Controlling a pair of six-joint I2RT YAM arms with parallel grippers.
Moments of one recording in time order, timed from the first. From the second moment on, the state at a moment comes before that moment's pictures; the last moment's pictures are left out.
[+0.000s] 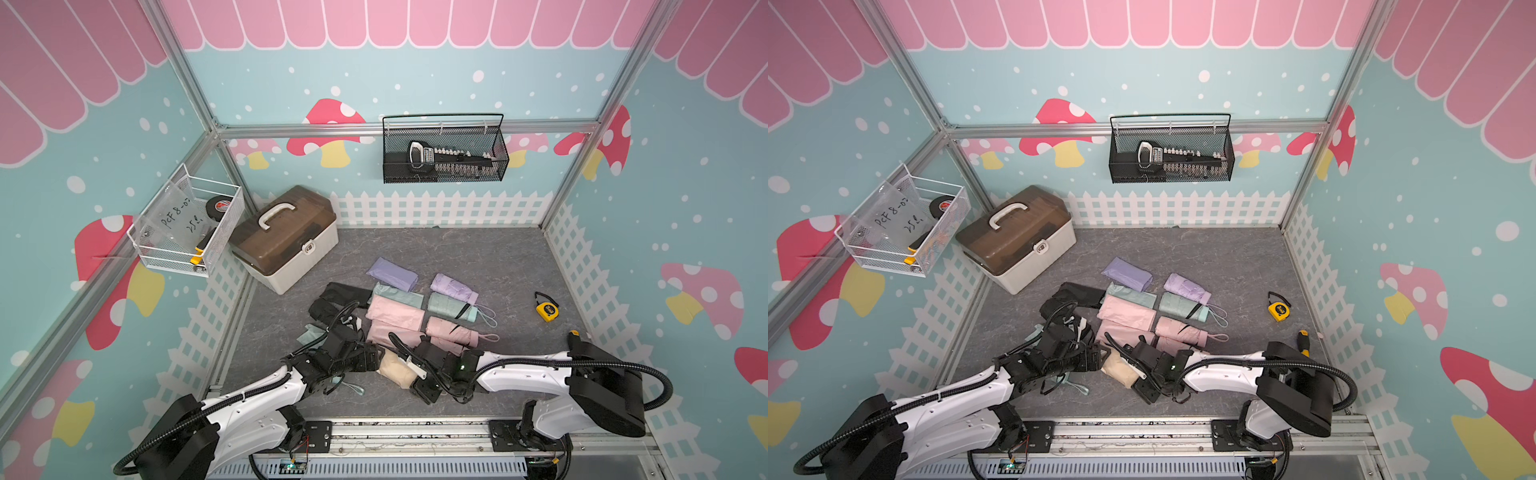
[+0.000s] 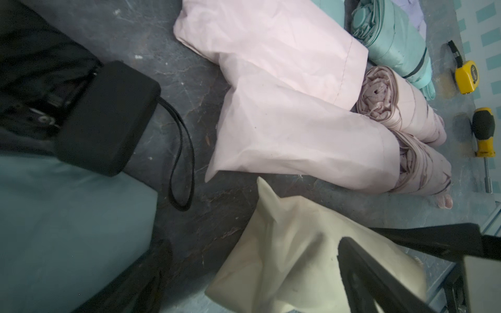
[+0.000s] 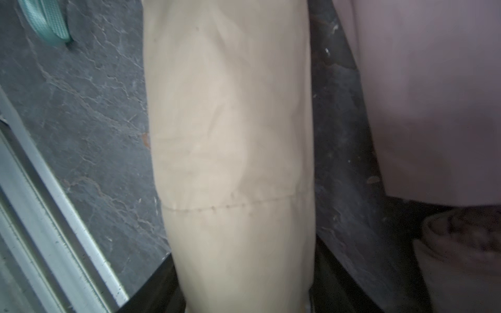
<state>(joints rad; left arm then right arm) -0.70 1.04 0.35 -0.13 0.05 -0.70 1.15 1.48 0.67 -0.32 0.02 0.20</state>
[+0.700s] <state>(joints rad) -0.64 1.04 0.38 -0.18 0.05 -0.65 1.19 1.45 0.68 -0.41 -0.01 0.23</state>
